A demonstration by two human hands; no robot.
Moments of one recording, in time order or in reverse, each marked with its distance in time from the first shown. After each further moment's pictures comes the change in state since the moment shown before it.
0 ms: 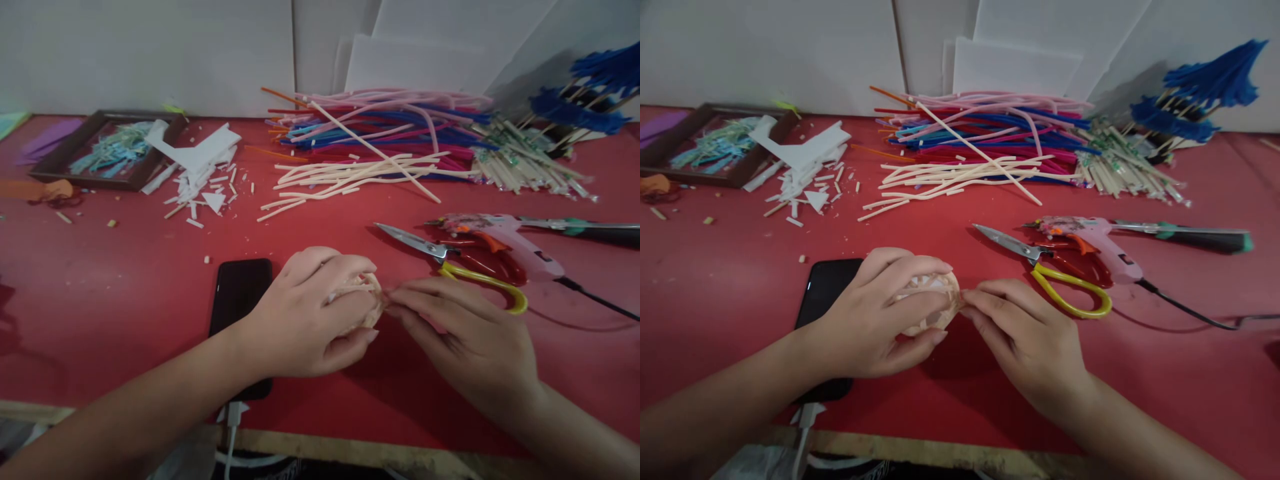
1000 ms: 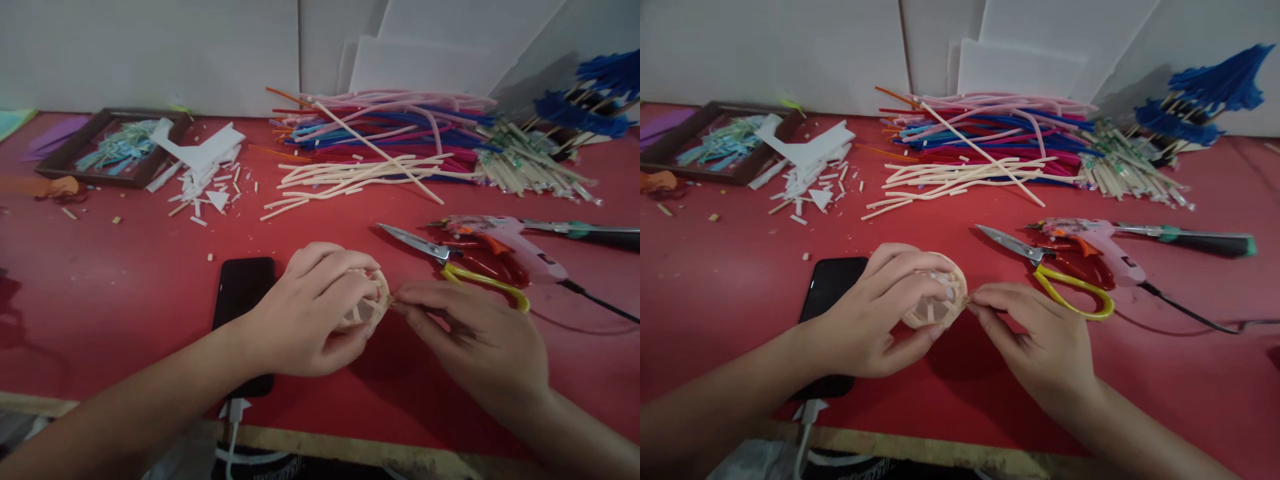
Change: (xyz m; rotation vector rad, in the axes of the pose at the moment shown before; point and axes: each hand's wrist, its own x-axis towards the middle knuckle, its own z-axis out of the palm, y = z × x) left_hand 0.002 -0.003 -0.003 -0.202 -0.010 -0.029; right_hand 0.002 0.000 -0.003 0.082 0.000 0.136
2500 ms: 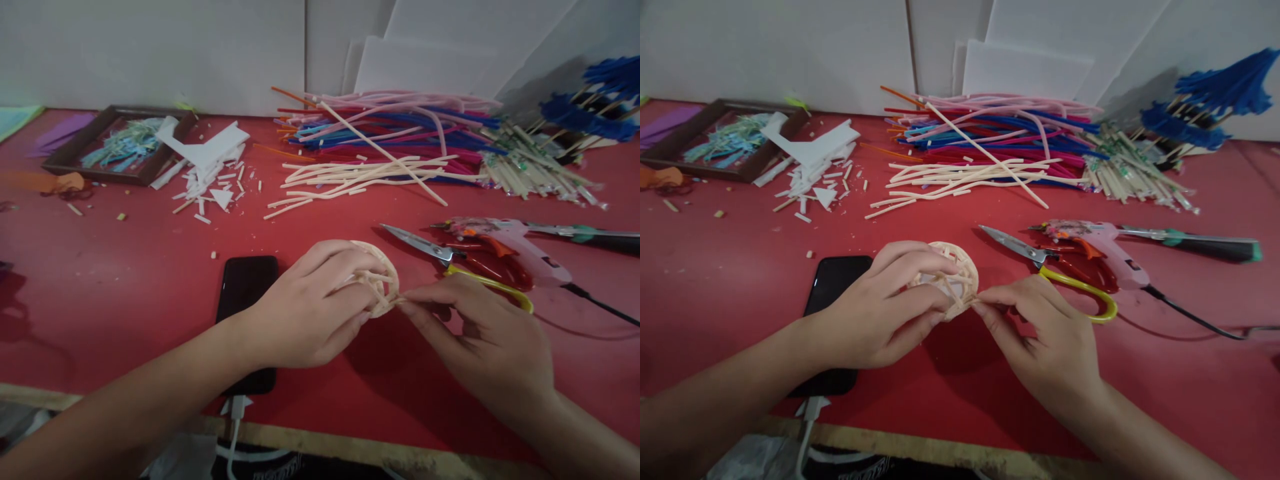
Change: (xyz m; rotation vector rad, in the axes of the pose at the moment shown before) left_hand 0.003 -0.004 -0.002 0.080 -0.012 0.091; right_hand 0.000 0.001 -0.003 0.034 -0.031 0.059
